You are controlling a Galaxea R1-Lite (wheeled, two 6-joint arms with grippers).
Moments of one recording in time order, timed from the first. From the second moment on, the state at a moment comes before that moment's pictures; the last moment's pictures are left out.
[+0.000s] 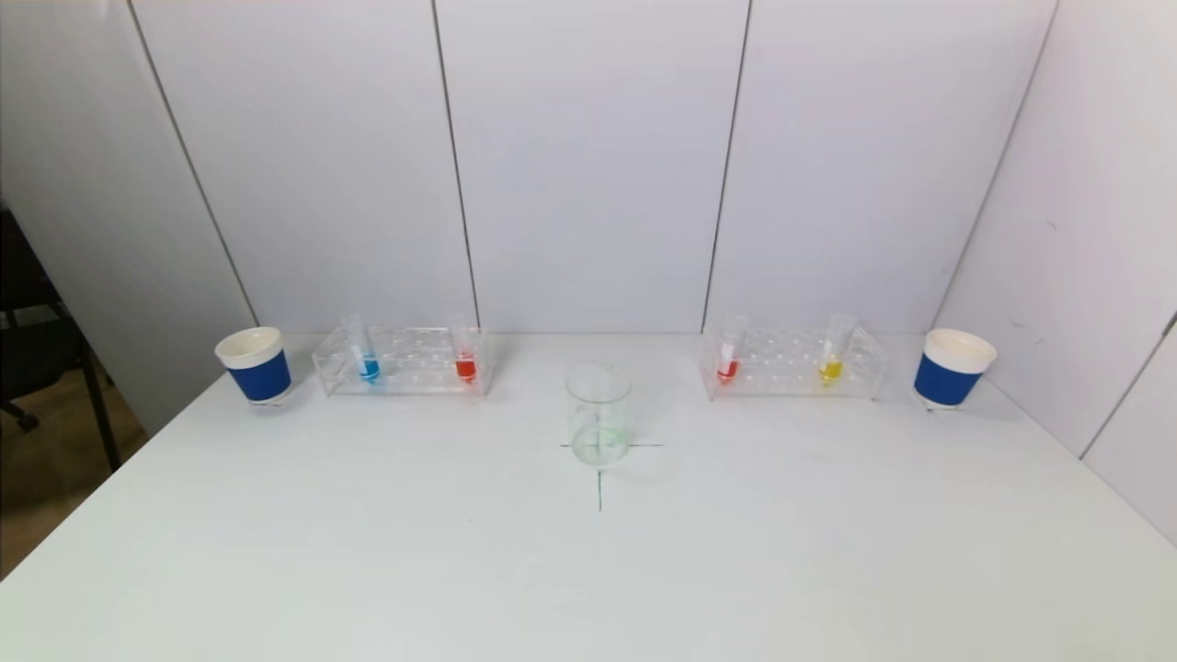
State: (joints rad) left arm 0.01 0.00 0.00 0.00 0.00 0.01; right arm 0.00 0.00 0.00 -0.01 -0.02 0.04
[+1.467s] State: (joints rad) left arm 0.01 0.83 -0.59 -0.29 -0.05 0.07; right arm 0.00 0.00 0.00 -0.01 -0.02 0.04
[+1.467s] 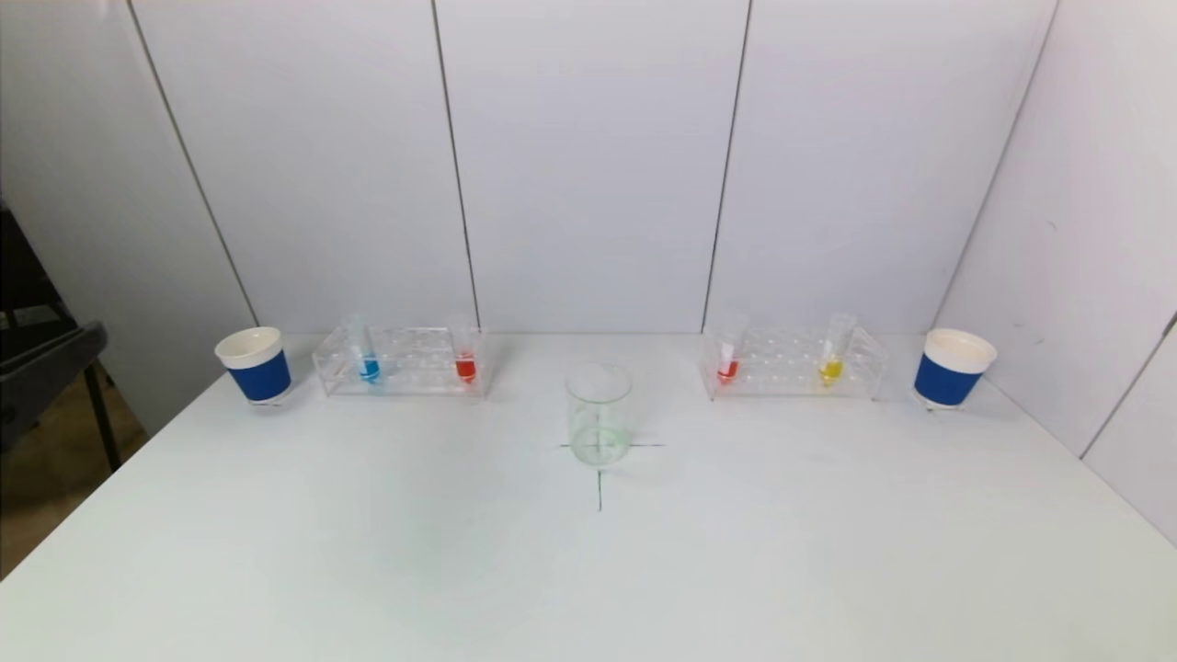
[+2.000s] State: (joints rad) left arm 0.08 1.36 -0.56 -0.76 -0.20 0.06; right arm 0.00 0.00 0.00 -0.01 -0.02 0.04
